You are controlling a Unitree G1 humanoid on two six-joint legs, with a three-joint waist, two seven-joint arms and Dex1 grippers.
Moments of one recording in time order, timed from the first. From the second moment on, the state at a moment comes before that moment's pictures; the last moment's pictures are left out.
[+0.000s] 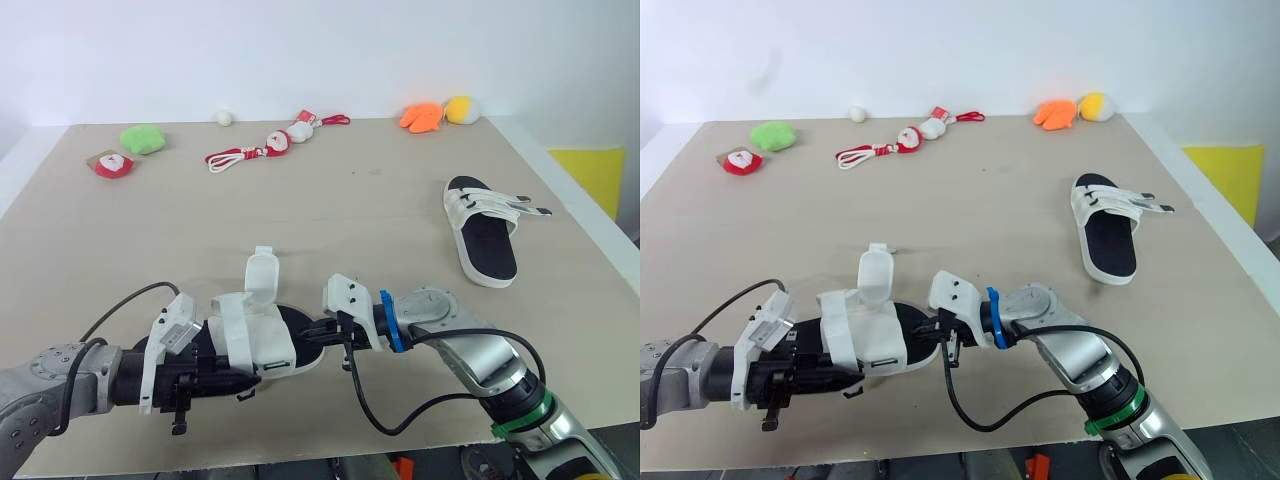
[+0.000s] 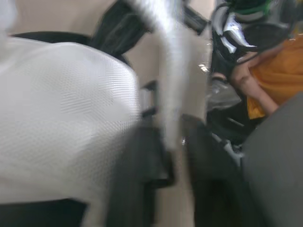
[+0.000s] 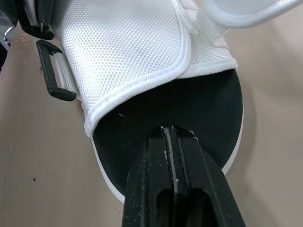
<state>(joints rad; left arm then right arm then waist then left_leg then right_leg) 0.14 0.96 0.20 -0.66 -1.08 0.88 -0.89 -0.48 -0.53 0.44 -0.34 0.26 0.74 0.97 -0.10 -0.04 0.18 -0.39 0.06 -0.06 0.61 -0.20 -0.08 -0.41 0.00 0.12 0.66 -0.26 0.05</state>
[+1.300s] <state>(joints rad) 0.44 0.77 0.19 -0.72 -0.83 0.77 -0.81 -0.49 -0.52 0.45 -0.32 0.26 0.74 0.98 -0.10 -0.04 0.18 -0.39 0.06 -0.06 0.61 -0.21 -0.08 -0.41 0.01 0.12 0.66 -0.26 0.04</state>
